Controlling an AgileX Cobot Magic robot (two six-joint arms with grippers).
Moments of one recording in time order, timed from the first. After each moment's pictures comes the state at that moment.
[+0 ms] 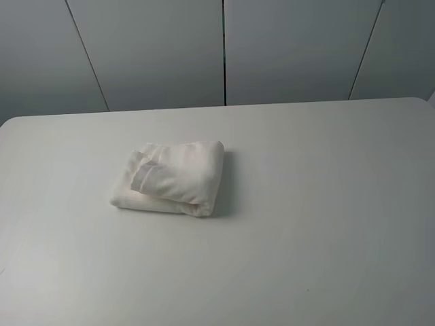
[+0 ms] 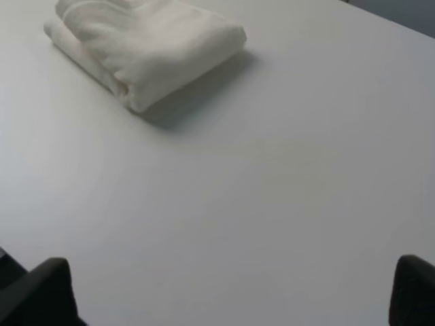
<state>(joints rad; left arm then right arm) -0.26 0.08 -0.66 0.02 1.23 -0.02 0.61 0.05 -0.53 0.03 1.14 -0.07</state>
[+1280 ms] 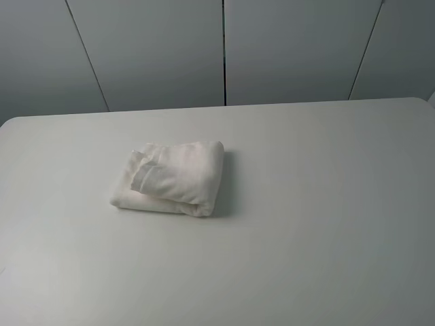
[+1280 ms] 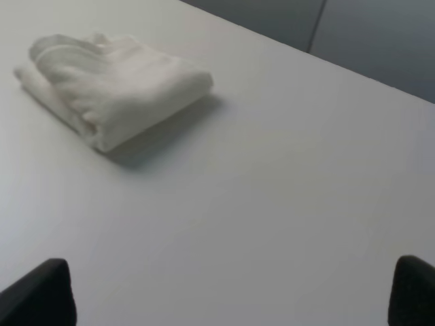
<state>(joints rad) -0.18 0.00 -0.51 0.00 1.09 0.00 0.43 0.00 -0.51 0.04 1.10 -0.14</state>
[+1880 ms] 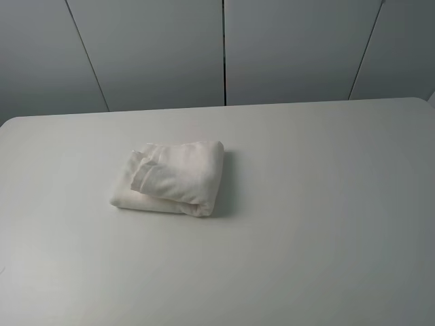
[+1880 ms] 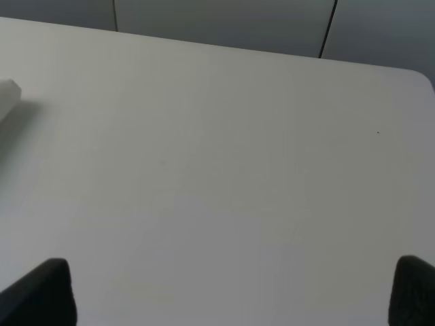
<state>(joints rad) -0.05 0.00 -0.51 0.00 1.09 0.00 0.06 0.00 -0.51 0.01 1.10 -0.11</state>
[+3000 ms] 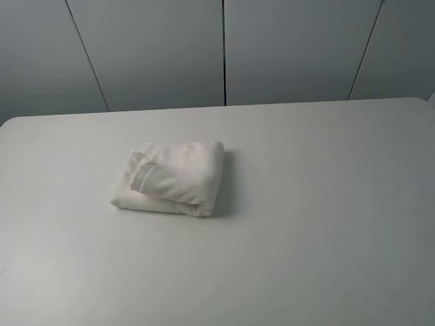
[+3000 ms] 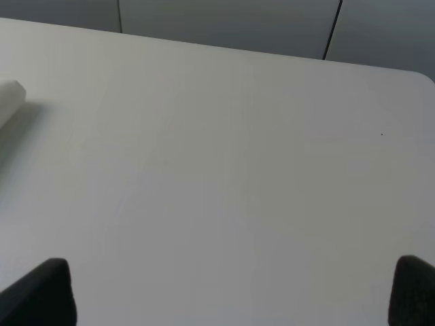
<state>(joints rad) -0.05 0.00 -0.51 0.01 1.09 -0.02 0.06 0.00 -0.51 0.02 1.10 -0.12</state>
